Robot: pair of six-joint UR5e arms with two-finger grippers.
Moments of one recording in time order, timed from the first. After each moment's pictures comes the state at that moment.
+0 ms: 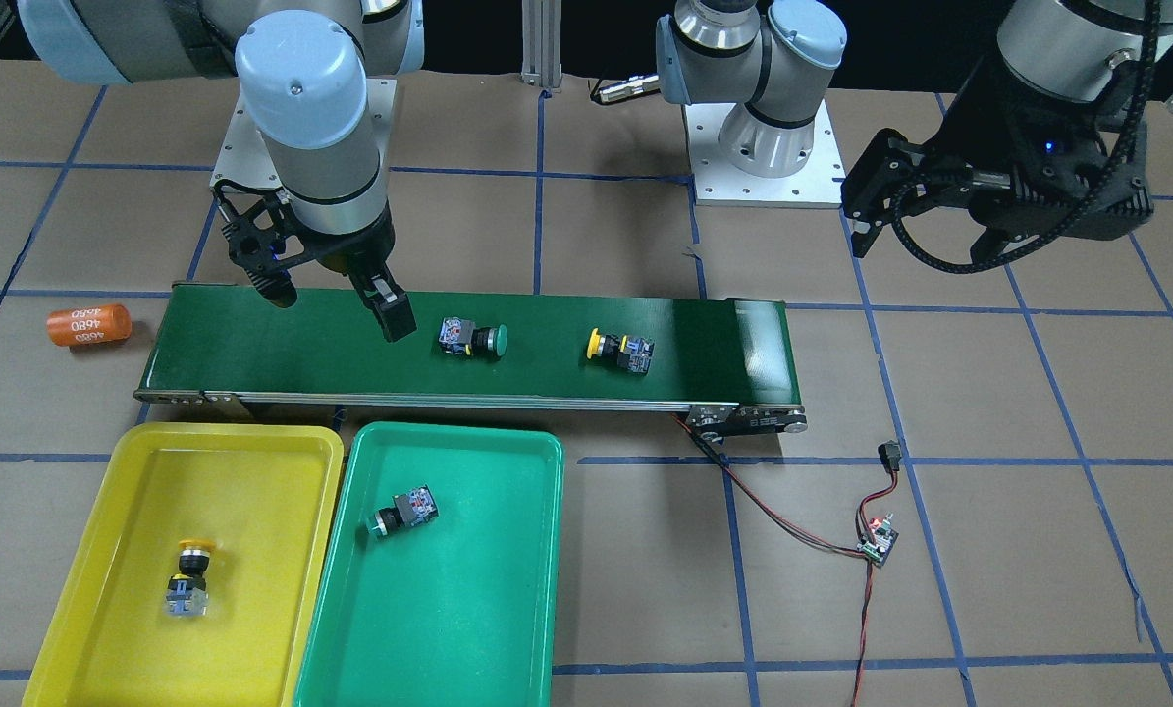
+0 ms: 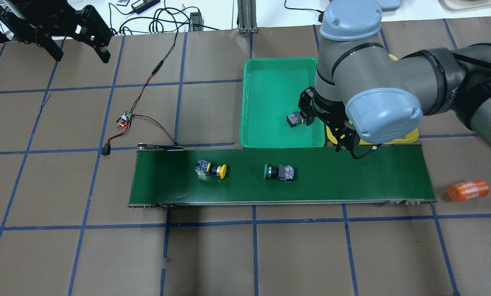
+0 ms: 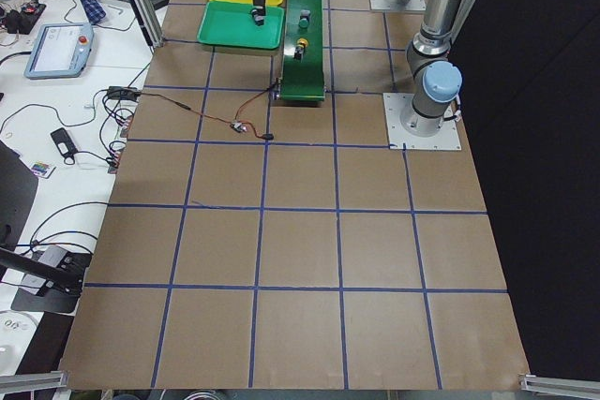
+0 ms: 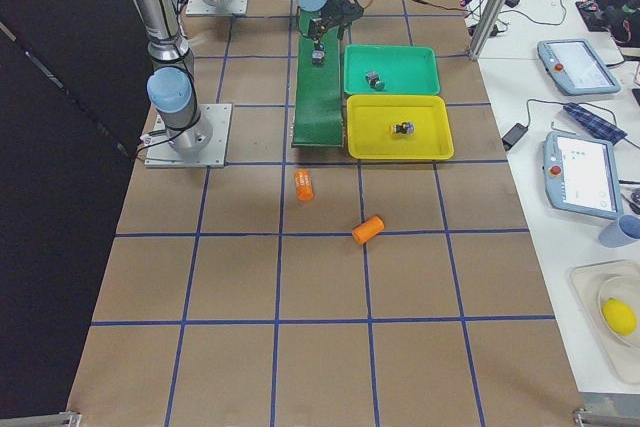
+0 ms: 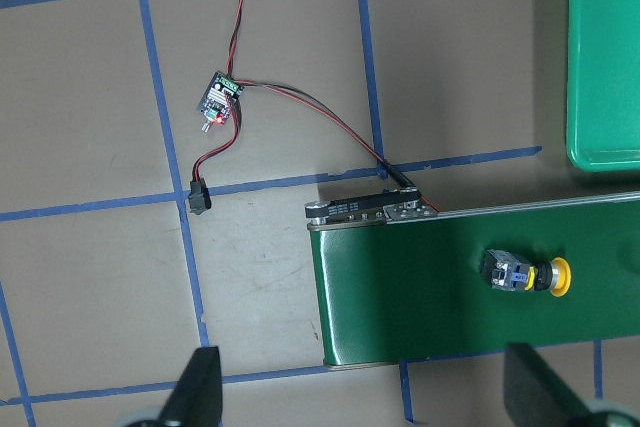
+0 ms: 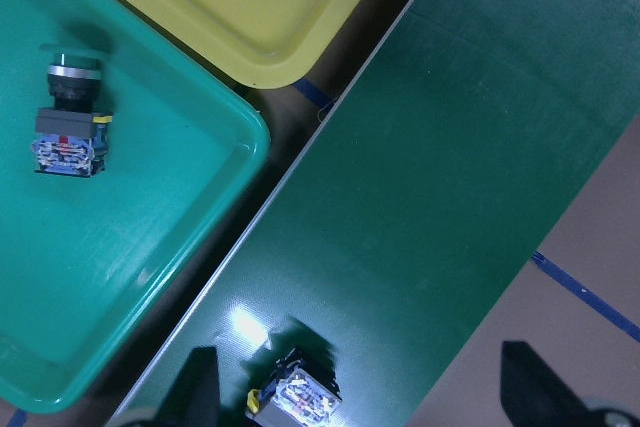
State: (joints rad) left arm -1.48 -1.69 -1.25 -1.78 1.58 0.20; right arm 1.75 -1.48 1.81 -1.80 -1.61 1.15
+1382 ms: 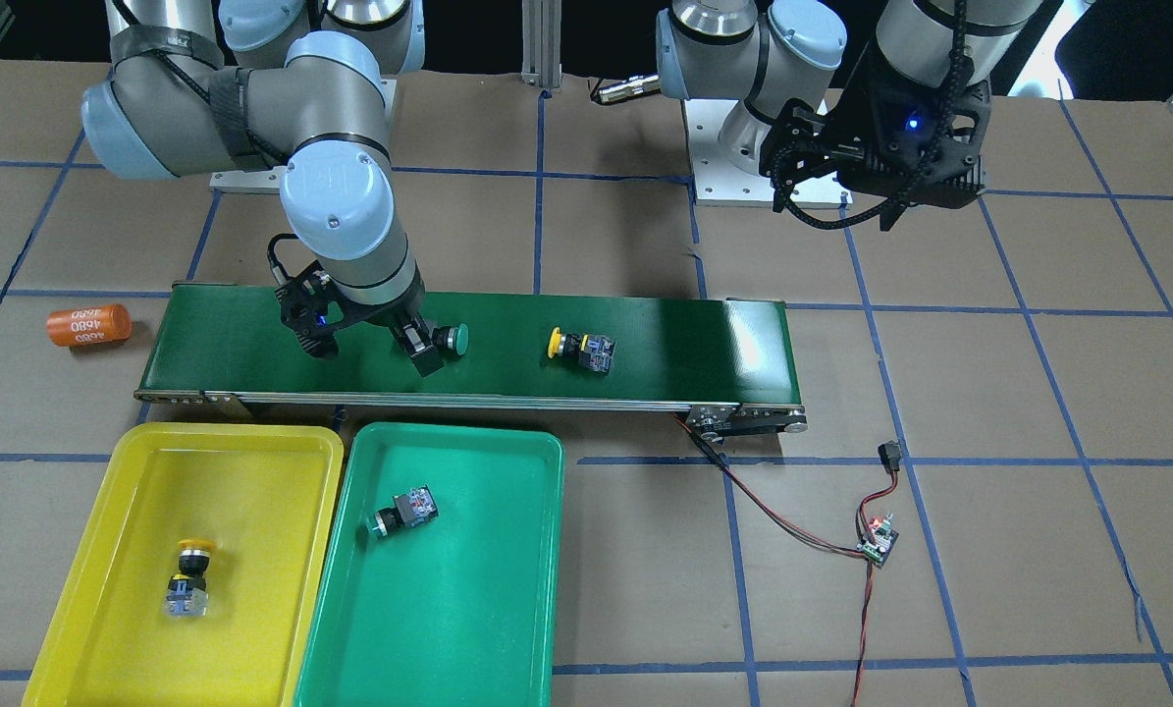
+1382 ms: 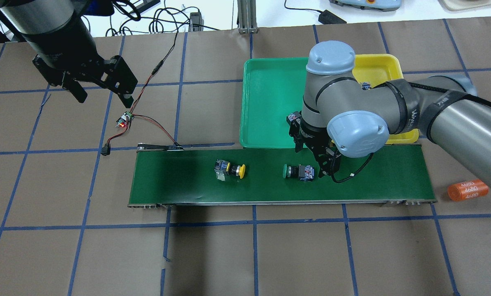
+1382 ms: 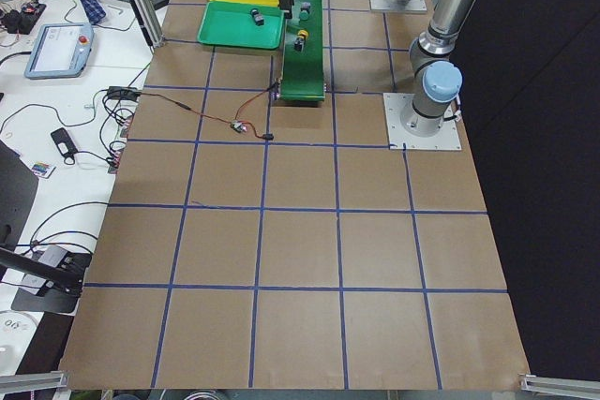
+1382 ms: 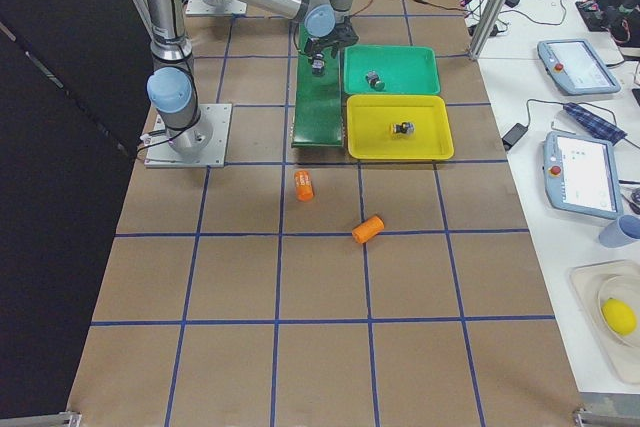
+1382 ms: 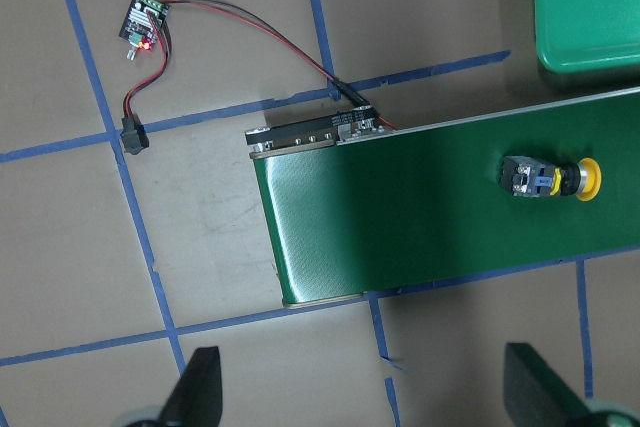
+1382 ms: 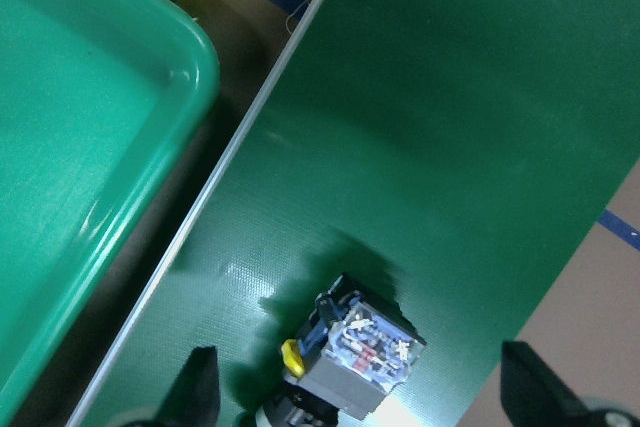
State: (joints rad) left arm -1.55 -1.58 -1.45 -1.78 1.58 0.20; right arm 1.76 -1.36 1.87 -1.86 -1.54 1.21
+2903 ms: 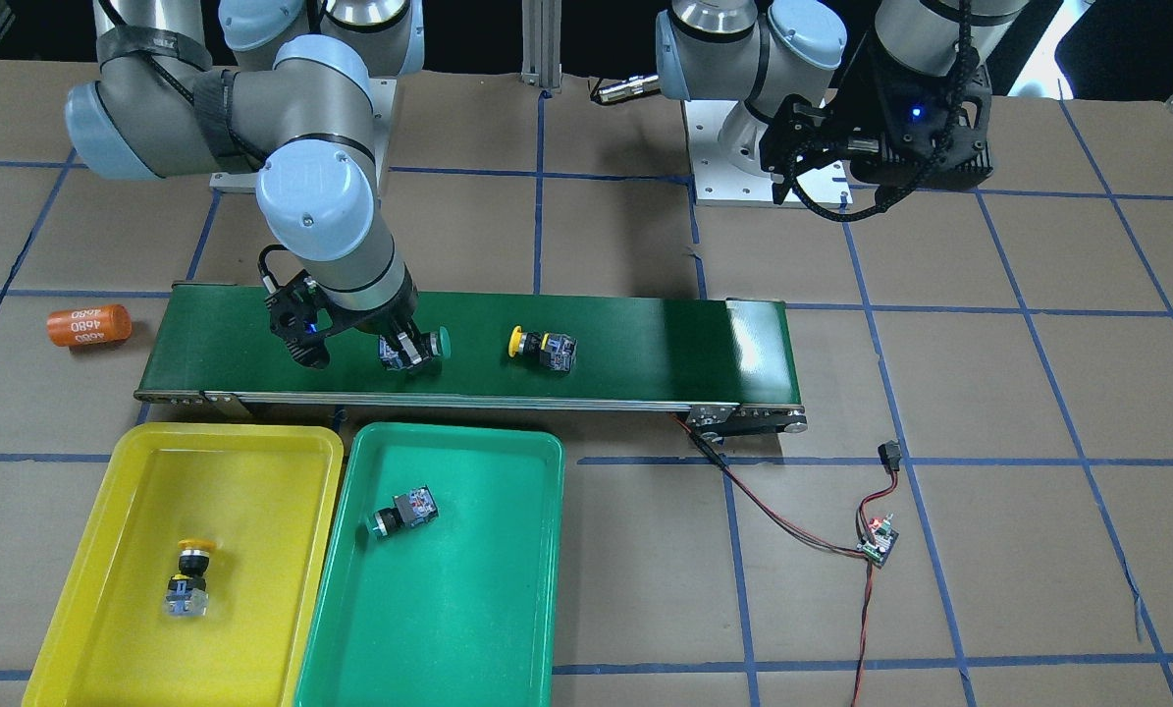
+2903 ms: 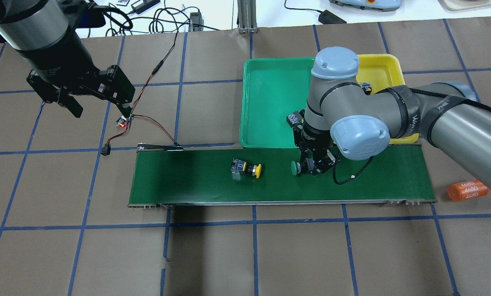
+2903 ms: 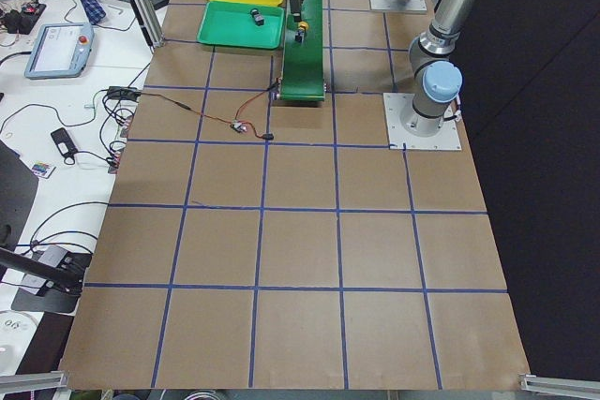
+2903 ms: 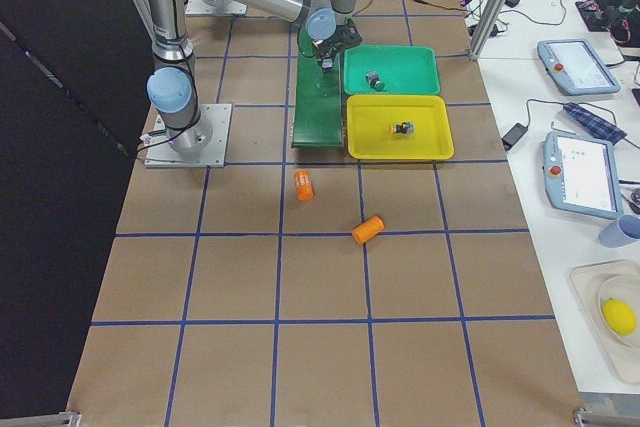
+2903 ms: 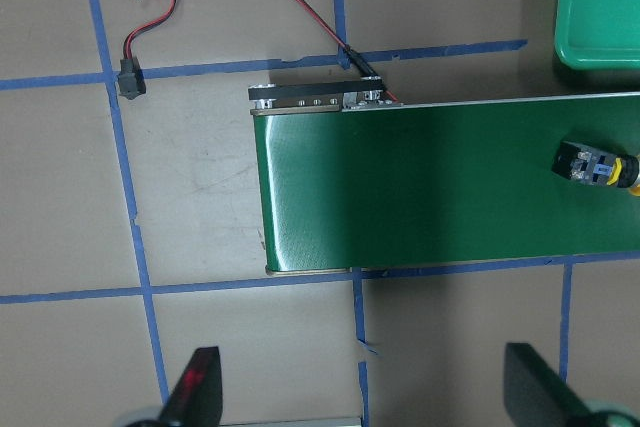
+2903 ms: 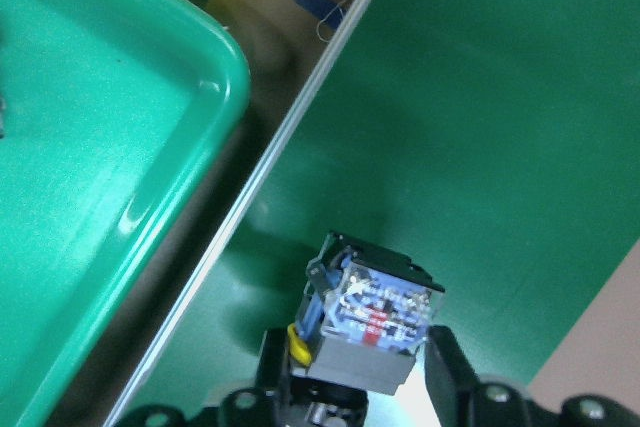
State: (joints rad) left arm -1.54 -1.53 -1.51 -1.78 1.57 0.09; right arm 1.73 -1.37 1.85 -1.90 -1.50 1.18
